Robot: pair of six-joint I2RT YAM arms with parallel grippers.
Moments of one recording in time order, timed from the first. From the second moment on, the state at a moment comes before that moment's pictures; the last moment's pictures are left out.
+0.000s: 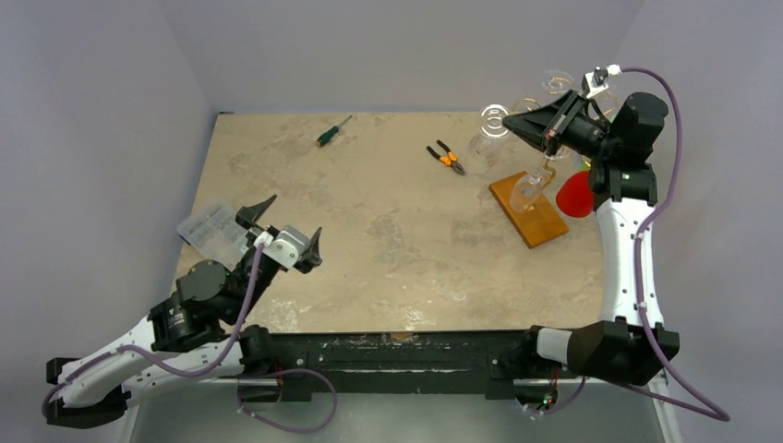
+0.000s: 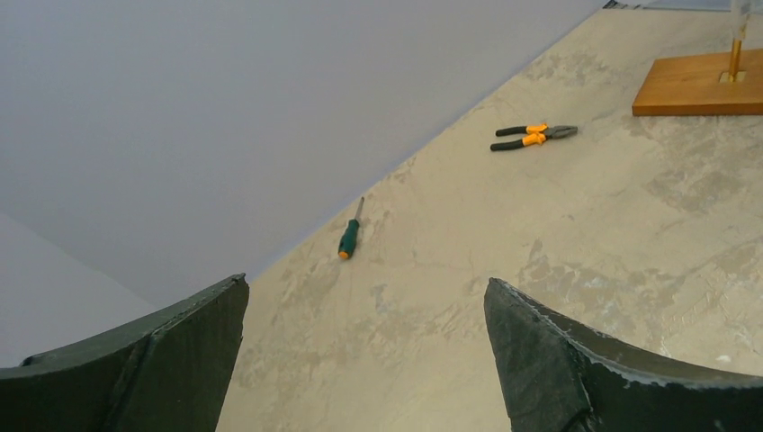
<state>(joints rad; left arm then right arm) -1.15 0.45 0.82 -0.27 -0.66 0.53 -0.18 1.26 1.41 -0.21 -1.02 1.15</state>
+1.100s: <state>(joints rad) -1.13 0.44 0.74 -0.31 -0.66 0.48 -0.32 1.33 1.49 -0.37 -0.95 1.11</state>
